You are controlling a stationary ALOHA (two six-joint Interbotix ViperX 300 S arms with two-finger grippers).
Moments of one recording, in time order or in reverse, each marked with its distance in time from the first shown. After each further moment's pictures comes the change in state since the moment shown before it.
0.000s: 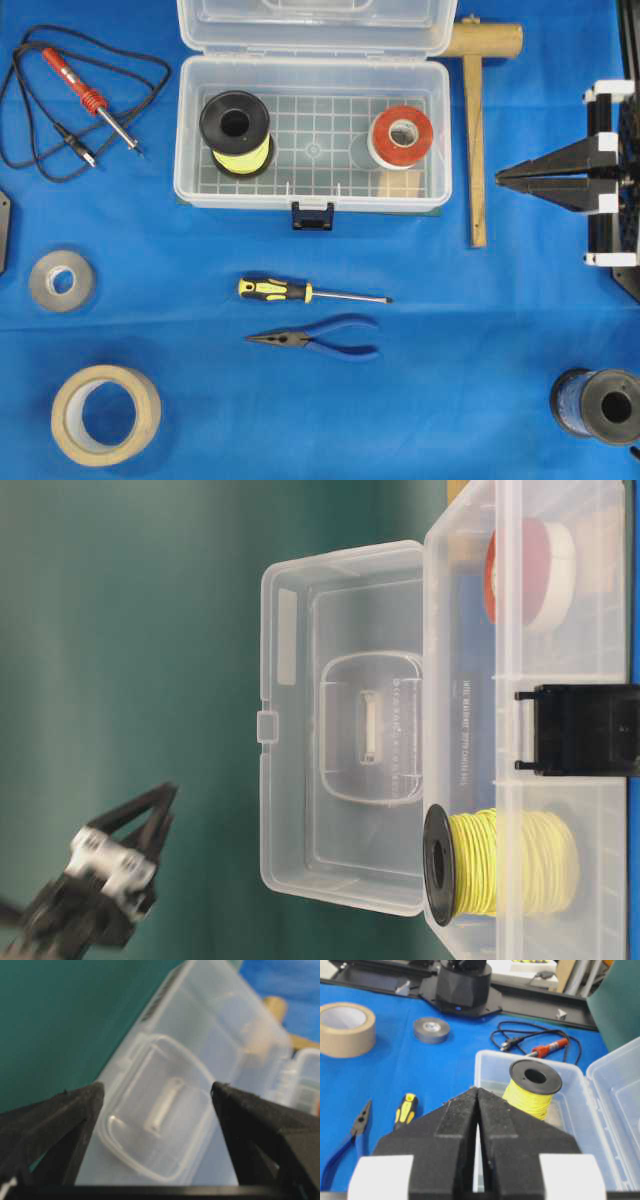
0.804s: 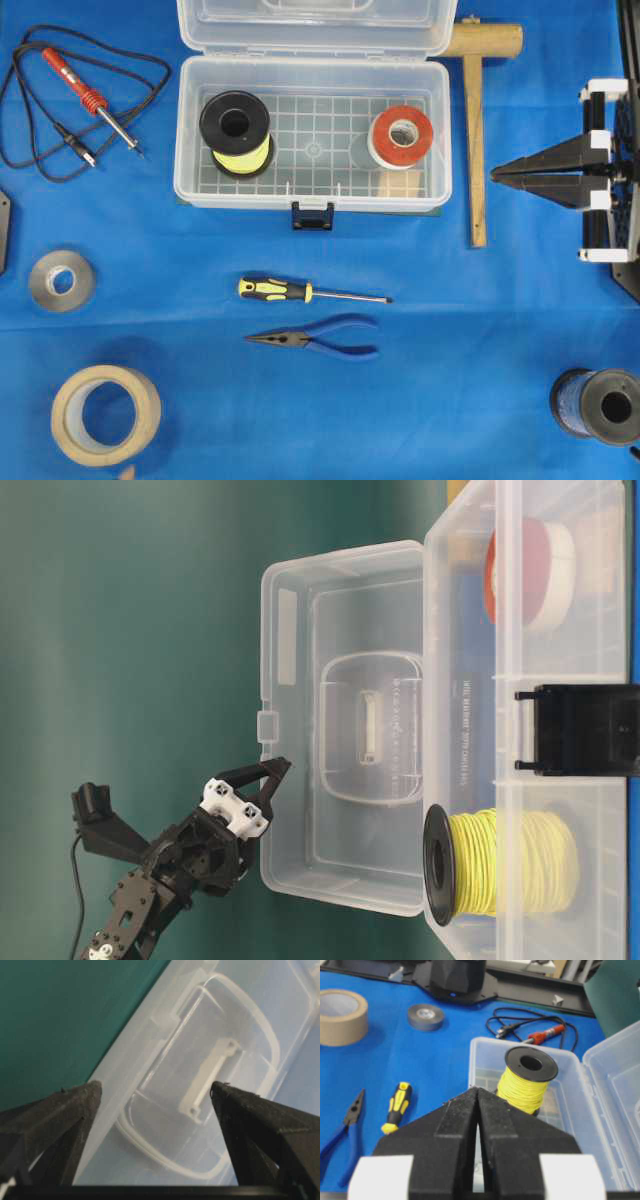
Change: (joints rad) left arm 0.052 0.222 -0.052 0.002 0.009 -0.003; right arm -0.025 0.012 0.000 -0.002 0.018 -0.002
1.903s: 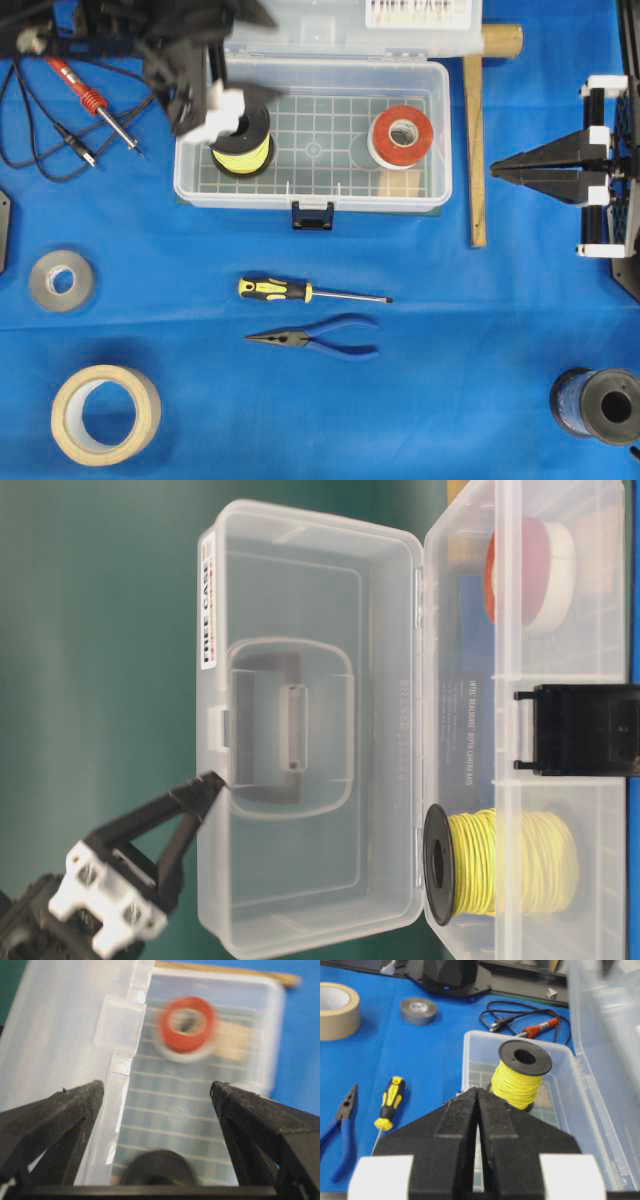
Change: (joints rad) left arm -0.399 -0.298 0.141 -0.008 0.265 -0.058; right arm -0.012 0.002 0.000 -0.005 0.011 -0.003
